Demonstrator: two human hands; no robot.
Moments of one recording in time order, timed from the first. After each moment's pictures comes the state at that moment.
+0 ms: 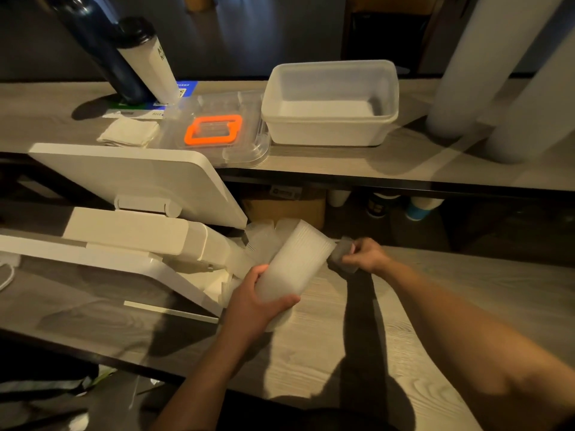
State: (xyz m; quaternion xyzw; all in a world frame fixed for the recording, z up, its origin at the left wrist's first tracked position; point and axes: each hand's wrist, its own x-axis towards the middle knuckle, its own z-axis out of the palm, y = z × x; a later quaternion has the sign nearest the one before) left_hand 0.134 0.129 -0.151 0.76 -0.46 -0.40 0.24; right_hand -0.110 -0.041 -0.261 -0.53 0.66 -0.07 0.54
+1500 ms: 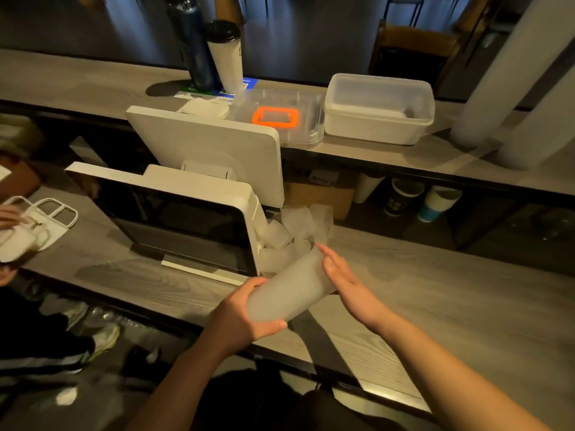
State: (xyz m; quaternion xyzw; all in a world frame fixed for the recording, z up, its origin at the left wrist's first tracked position) left_hand 0.218 0.262 -0.130 0.71 -0.53 -0.41 0.22; right_hand -0.010 0.170 -0.106 -0.60 0.47 -0.18 0.63
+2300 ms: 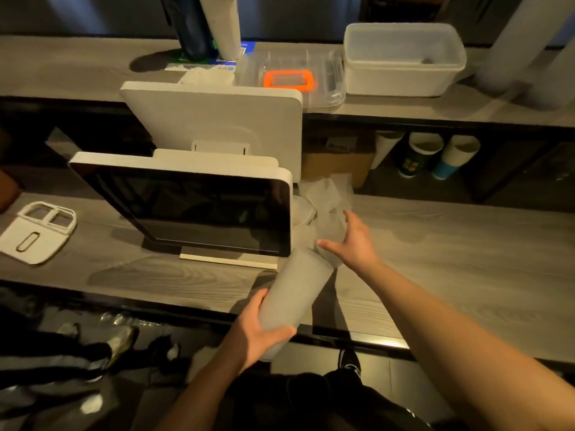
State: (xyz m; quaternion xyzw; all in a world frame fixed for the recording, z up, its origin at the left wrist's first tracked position) left_hand 0.295 0.311 -0.190 0.69 -0.45 -0.53 0.20; right_hand 0.077 0.139 -0.195 -0.62 0.68 -0.19 0.35
